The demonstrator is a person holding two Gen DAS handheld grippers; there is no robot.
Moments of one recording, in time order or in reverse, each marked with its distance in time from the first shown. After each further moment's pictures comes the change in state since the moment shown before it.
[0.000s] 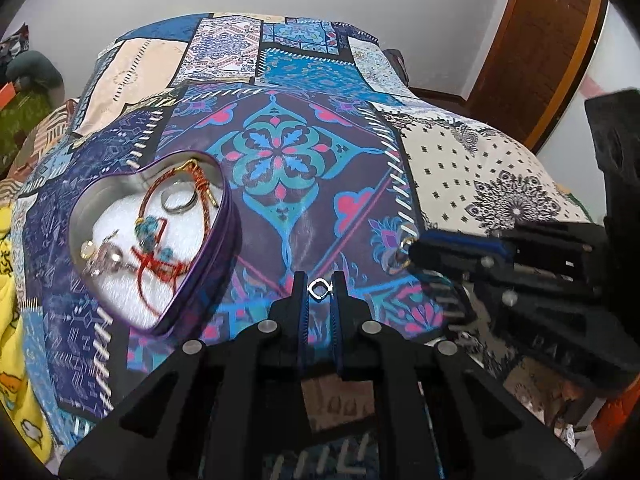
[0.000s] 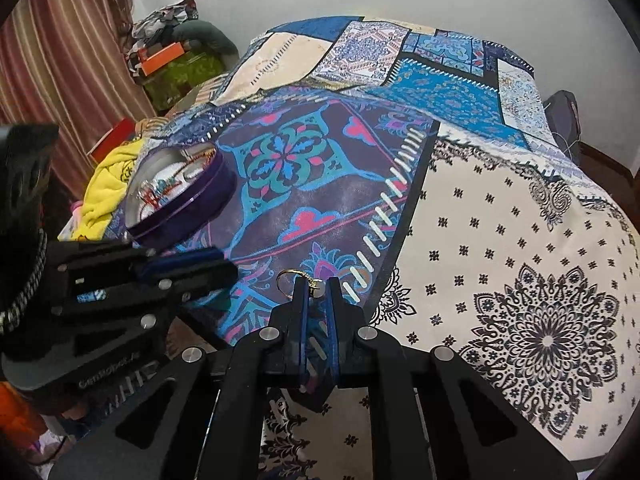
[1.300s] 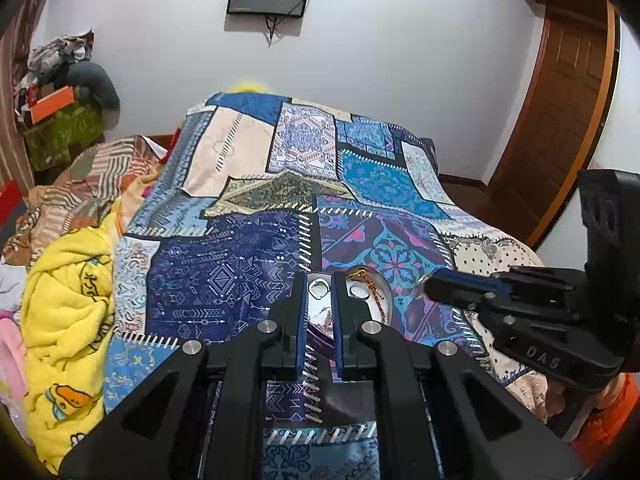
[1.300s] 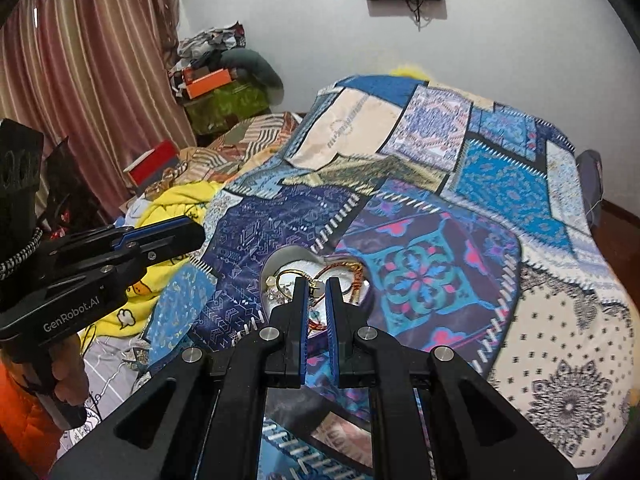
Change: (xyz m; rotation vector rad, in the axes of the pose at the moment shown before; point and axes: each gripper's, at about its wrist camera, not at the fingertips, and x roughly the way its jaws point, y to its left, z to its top) left arm -0.127 0.111 0.015 -0.116 -0.271 0.053; right arm -0.006 0.102 0.057 -0.090 -0.104 0.069
